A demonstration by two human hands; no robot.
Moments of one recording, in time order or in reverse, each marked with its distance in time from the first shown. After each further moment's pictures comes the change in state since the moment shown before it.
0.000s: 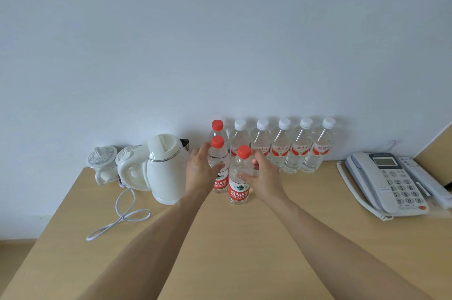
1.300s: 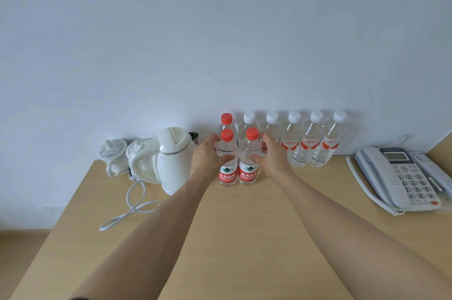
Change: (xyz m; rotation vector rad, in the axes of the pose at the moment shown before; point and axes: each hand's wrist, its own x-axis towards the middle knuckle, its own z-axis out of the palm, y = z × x) left_hand 0.017 -0.004 -0.015 0.016 -0.095 -0.043; right_hand 0.034 -0.003 -0.002 -0.022 -0.016 0.013
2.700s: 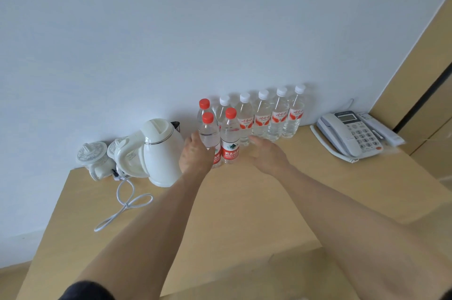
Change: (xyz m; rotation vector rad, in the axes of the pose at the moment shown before) left_hand -0.044 0.005 -0.003 0.283 -0.130 -0.053; right_hand -0.086 -0.014 -0.021 -0.492 -0.111 0.247
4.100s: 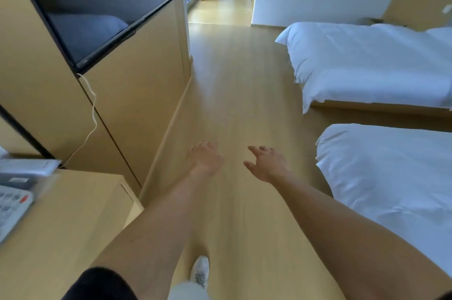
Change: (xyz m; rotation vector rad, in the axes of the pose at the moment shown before) left_hand -0.451 0.547 0.423 0.467 -0.696 1.437; right_hand -0.500 0.541 -0.201 -0.063 0.286 1.239
